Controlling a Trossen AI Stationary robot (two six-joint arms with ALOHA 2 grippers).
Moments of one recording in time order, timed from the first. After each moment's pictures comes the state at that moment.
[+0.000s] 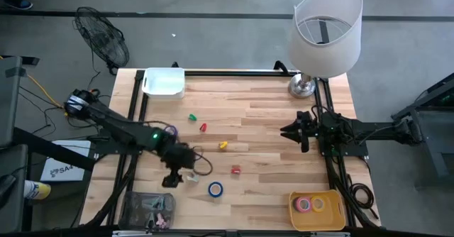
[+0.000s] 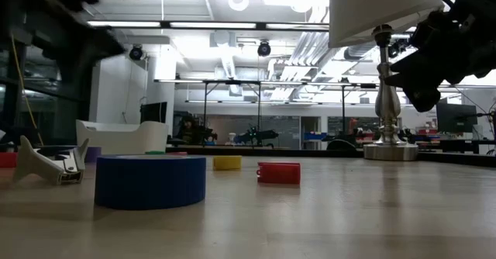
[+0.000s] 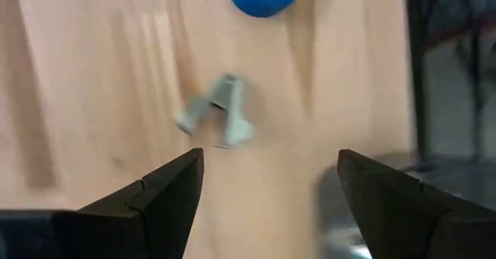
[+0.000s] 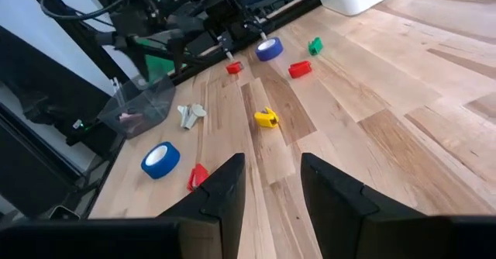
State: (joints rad) left arm -0.39 1.37 0.96 -0.70 0.22 -0.33; right arm -0.08 0.26 0.05 0.00 -0.08 0.49
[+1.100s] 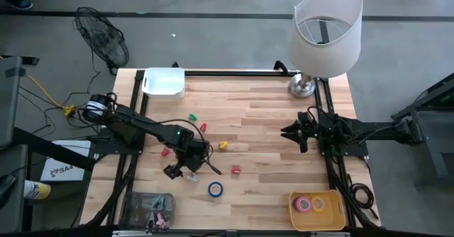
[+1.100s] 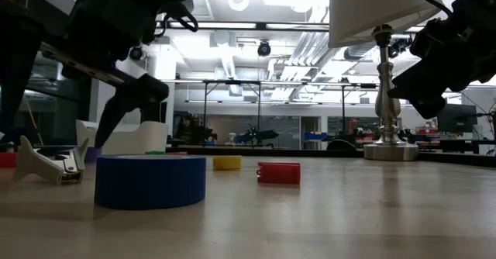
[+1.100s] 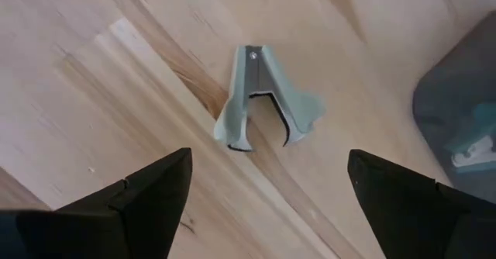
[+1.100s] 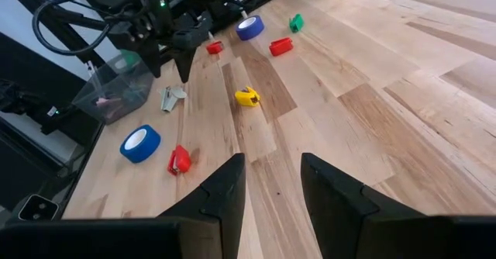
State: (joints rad) left arm -0.23 1.60 0.96 -0.69 0.38 0.41; right arm -0.08 0.26 0.05 -0.09 -0.06 0.50
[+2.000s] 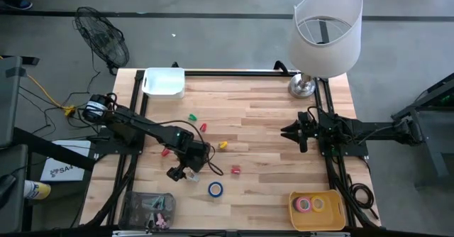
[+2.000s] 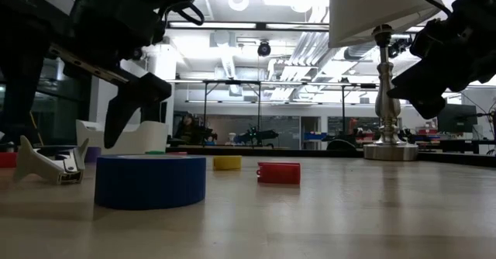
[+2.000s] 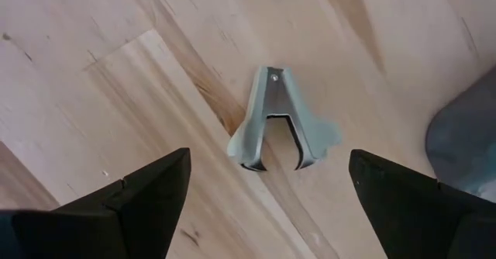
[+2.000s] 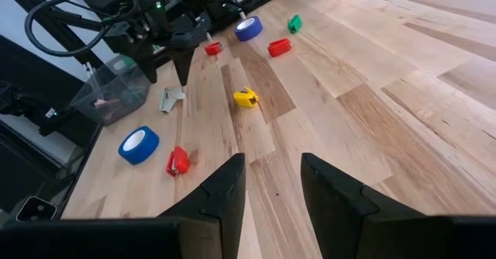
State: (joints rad) left arm -0.25 1.60 0.96 -0.64 0.33 0.29; right arm -0.08 0.26 0.05 -0.09 -0.05 0.50
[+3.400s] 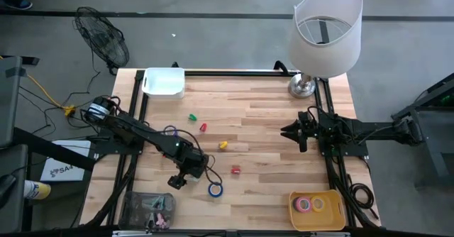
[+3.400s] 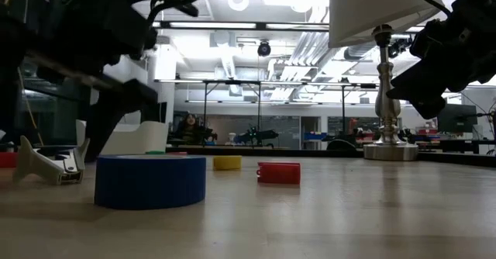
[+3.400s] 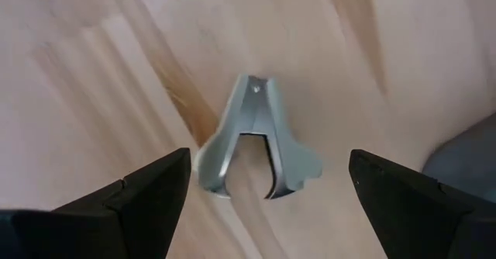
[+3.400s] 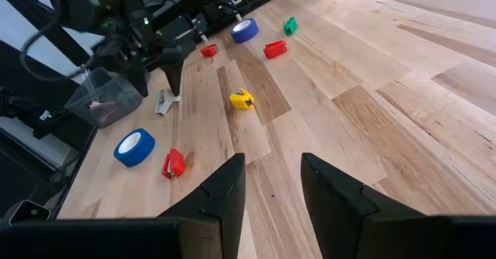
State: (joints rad) left arm -0.35 1.65 0.96 -0.59 0.26 0.07; right arm -0.08 0.26 0.05 -0.09 -0.03 0.50
